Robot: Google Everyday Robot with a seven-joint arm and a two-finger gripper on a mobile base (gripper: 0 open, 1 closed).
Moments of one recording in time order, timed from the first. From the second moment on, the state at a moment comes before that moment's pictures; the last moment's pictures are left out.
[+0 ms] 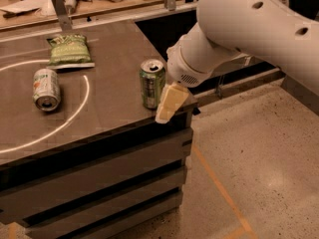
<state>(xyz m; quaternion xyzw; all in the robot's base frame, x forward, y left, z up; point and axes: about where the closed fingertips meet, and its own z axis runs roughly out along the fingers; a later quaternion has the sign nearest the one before) 0.553 -0.015 0.895 -0.64 0.70 0.01 0.31</state>
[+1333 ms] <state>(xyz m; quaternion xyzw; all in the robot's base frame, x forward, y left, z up) 0.533 -0.081 0.927 -0.58 0.75 0.09 0.30</state>
